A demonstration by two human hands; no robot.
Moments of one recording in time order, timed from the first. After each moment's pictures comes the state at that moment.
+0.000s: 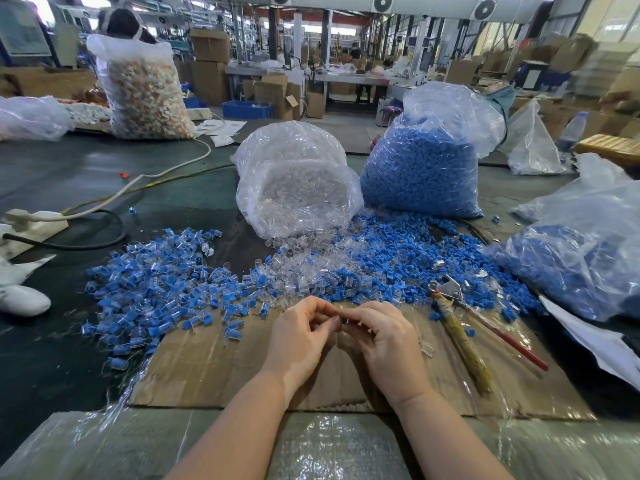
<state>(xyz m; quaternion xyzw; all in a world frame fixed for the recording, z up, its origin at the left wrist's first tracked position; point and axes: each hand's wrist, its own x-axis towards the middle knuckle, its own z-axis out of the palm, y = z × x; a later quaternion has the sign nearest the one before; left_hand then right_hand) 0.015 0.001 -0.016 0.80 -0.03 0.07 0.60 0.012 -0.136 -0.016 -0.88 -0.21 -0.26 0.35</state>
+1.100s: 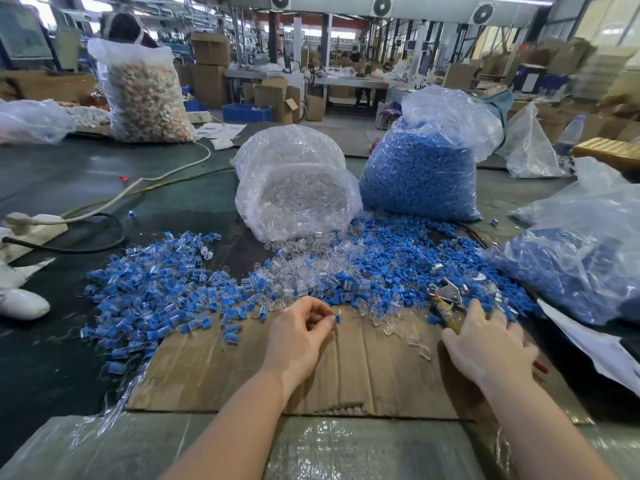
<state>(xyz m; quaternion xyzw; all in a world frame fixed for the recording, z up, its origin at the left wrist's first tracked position) 0.019 0.002 -0.014 0.82 -0.01 0.07 0.57 0.025 -0.227 0.009 -0.97 0.23 0.02 0.04</state>
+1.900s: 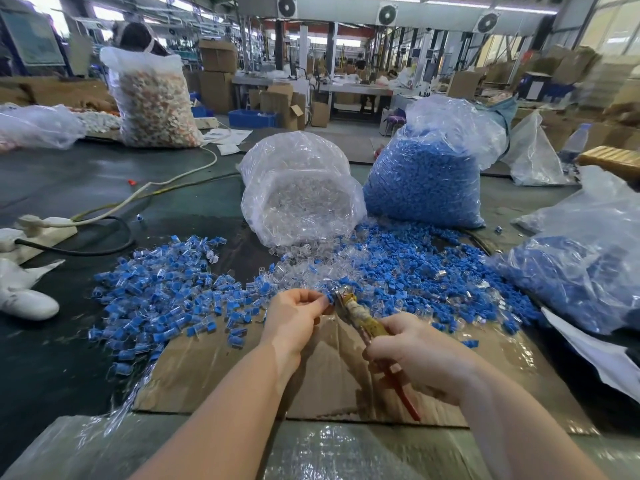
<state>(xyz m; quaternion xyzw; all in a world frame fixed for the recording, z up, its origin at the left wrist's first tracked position) 0.039 0.007 0.004 0.67 0.14 0.01 0.72 -0.001 -0.156 0.054 -0.85 -0.02 0.23 0.48</state>
